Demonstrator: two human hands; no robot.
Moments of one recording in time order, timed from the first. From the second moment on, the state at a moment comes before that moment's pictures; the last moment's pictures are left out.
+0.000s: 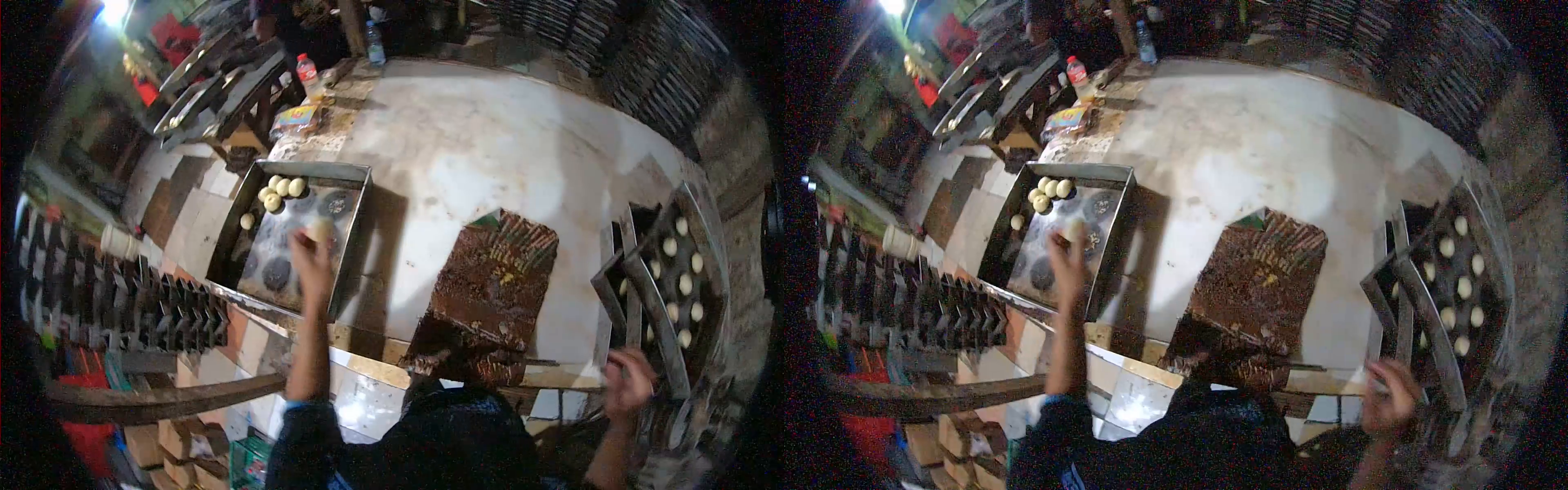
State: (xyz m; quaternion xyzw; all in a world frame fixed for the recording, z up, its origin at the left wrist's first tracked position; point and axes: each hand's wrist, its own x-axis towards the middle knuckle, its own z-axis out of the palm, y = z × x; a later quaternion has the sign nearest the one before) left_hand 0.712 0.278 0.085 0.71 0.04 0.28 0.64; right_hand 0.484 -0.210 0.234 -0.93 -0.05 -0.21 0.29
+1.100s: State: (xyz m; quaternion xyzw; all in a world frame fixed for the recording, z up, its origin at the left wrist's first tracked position) left_hand 0.270 0.031 0.162 0.74 0.13 0.21 0.63; right_hand 0.356 -0.032 0.121 -0.65 -0.29 -0.03 0.70
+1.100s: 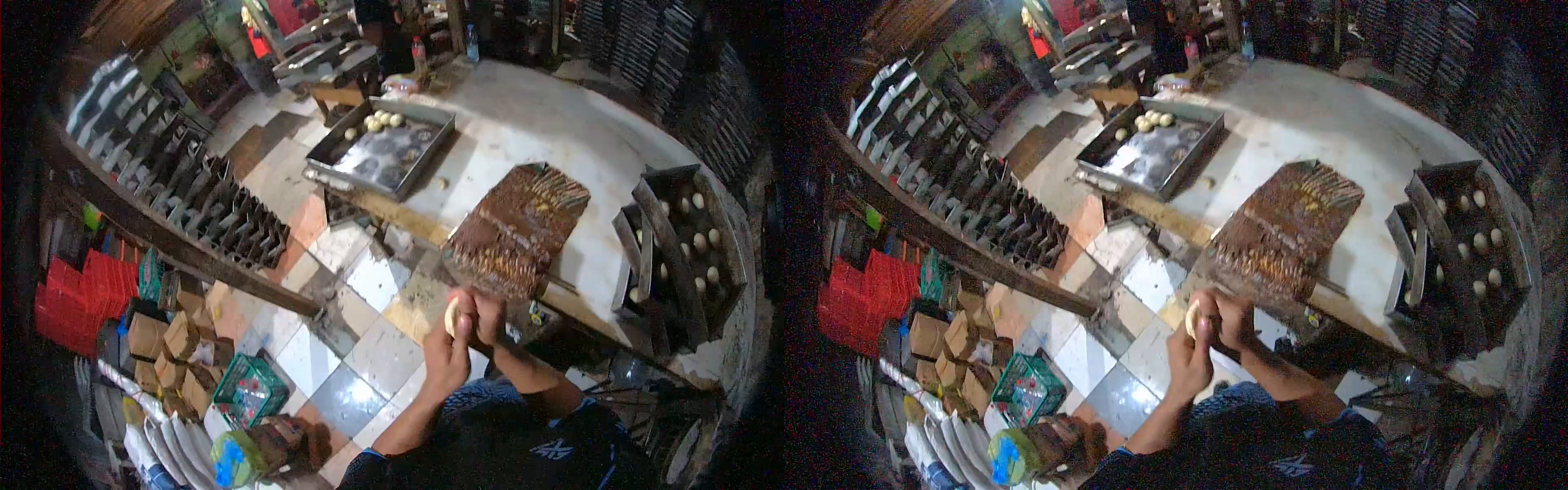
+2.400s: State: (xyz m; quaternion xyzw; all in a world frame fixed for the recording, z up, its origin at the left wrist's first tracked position) left_hand 0.400 0.066 0.080 0.42 0.23 0.05 0.88; right_hand 0.508 -0.203 0.004 -0.89 -0.21 0.17 0.36
